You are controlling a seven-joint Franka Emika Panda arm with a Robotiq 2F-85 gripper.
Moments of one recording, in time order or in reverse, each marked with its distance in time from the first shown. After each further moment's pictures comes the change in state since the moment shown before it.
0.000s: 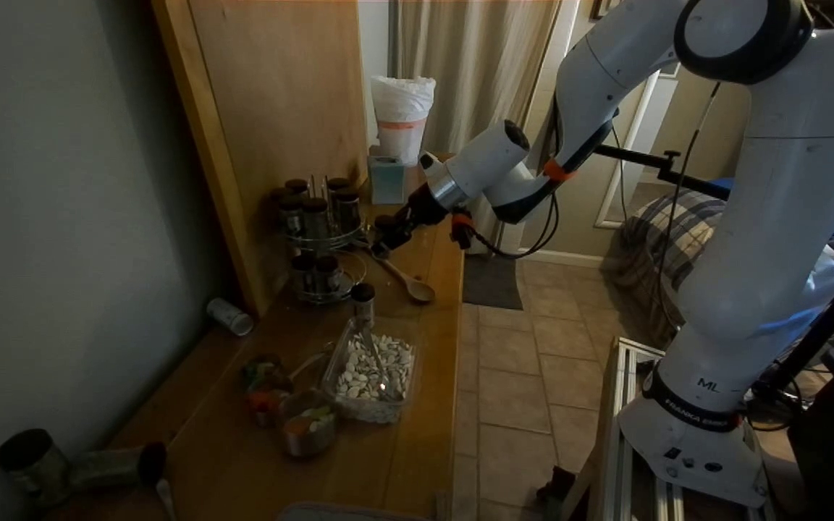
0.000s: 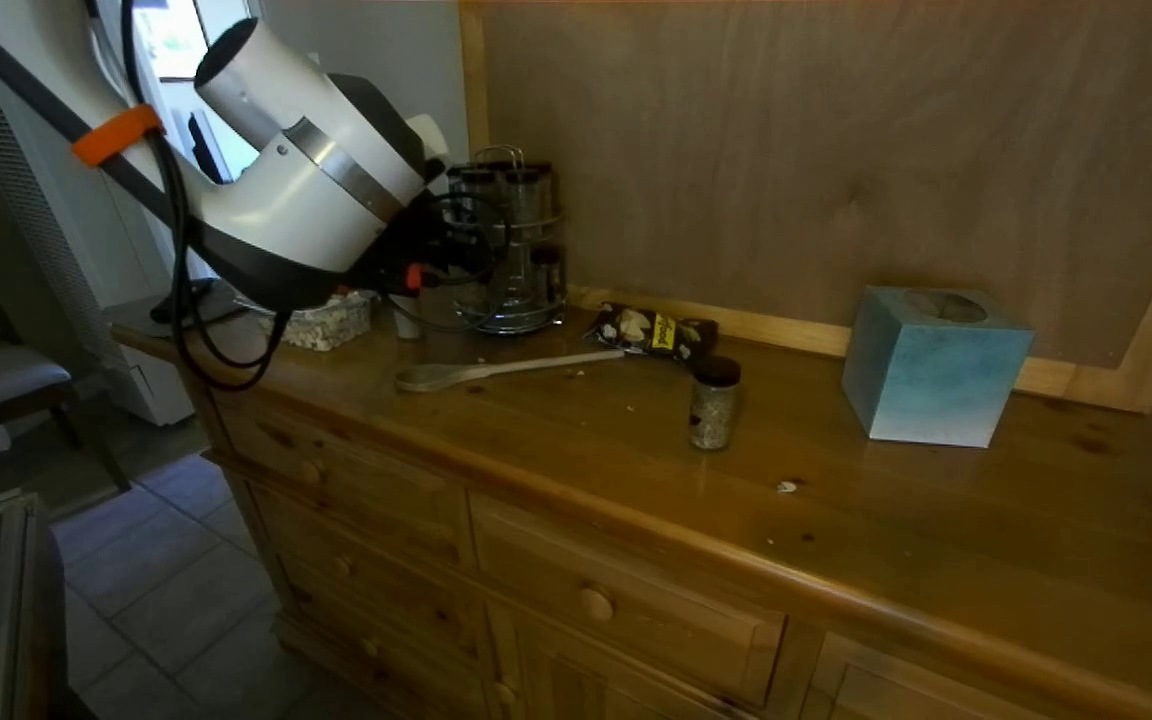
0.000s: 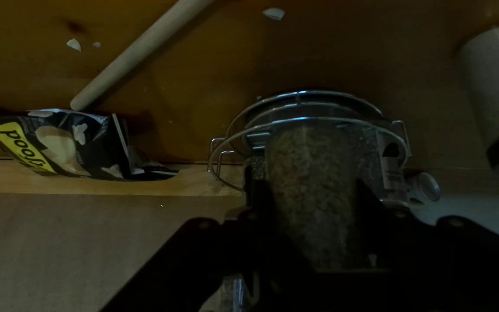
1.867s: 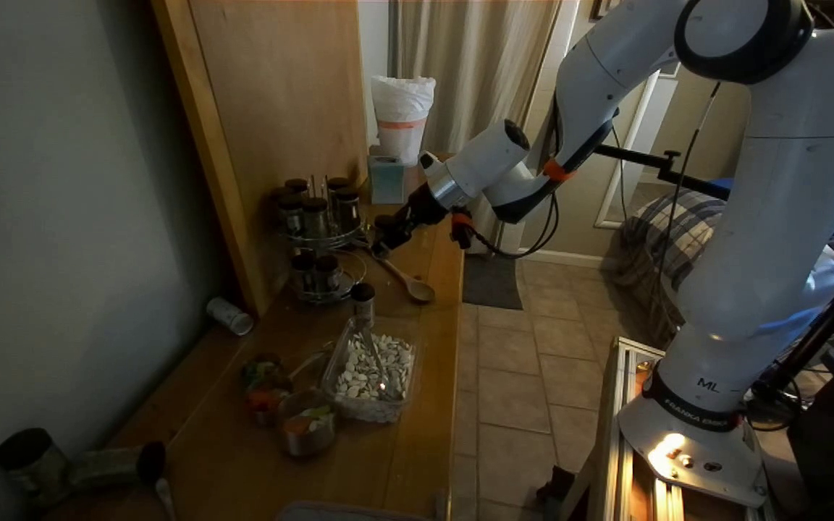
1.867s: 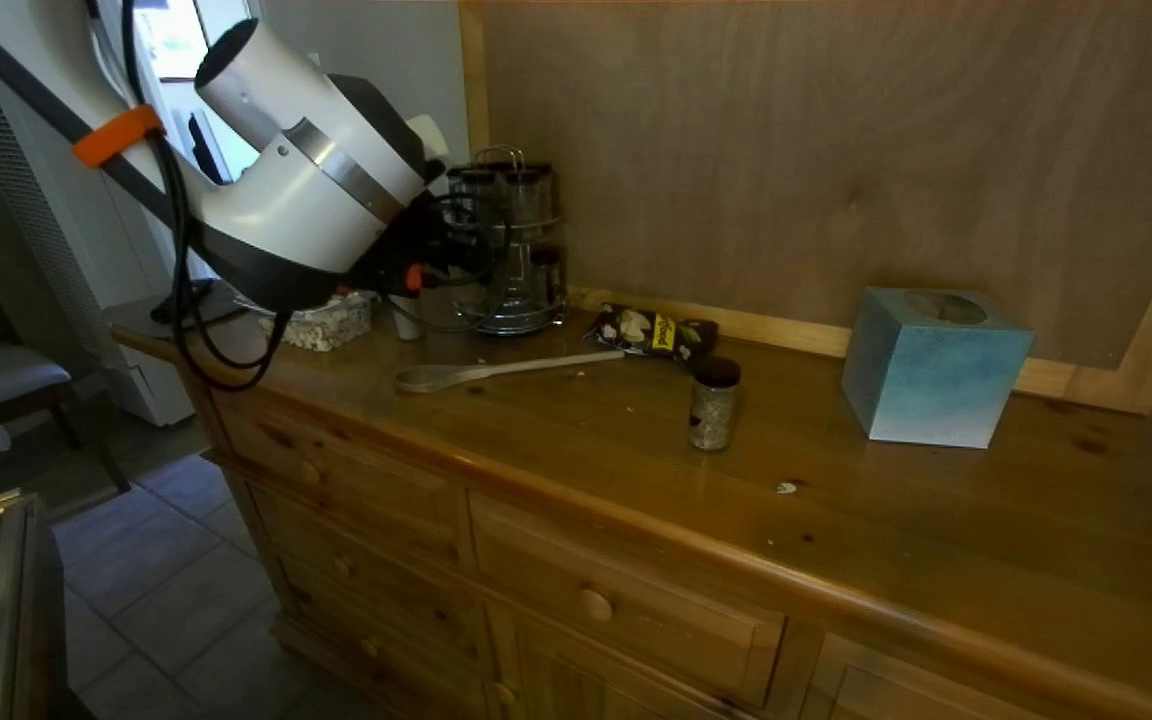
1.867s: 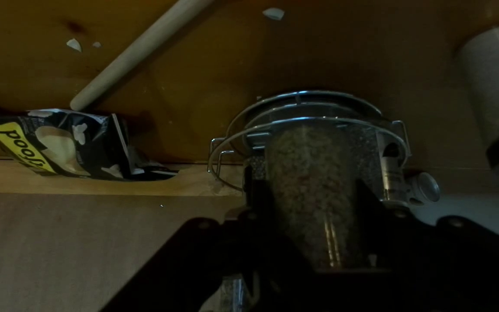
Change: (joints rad) arm 0.000 0.000 0.000 0.000 0.000 0.000 0.000
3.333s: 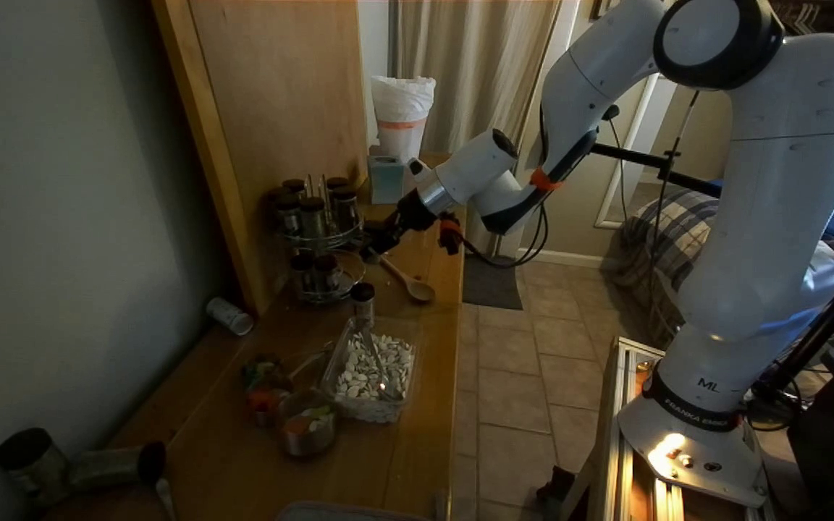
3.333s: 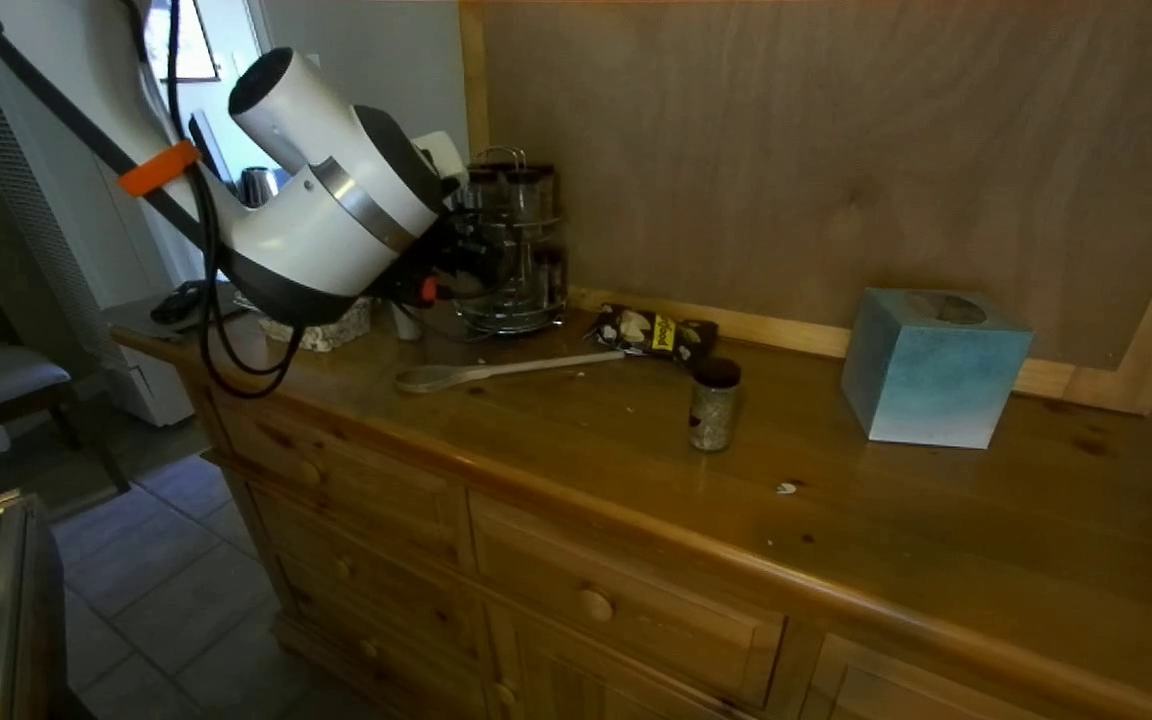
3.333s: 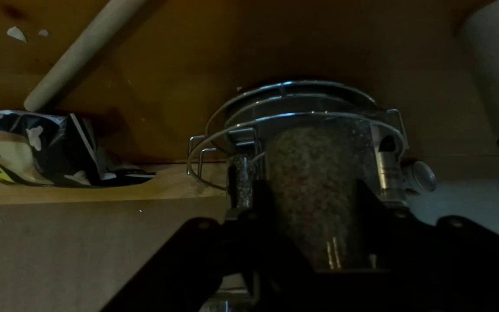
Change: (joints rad) arm 0.006 0.085 0.023 0.033 0.106 0.013 -0.085
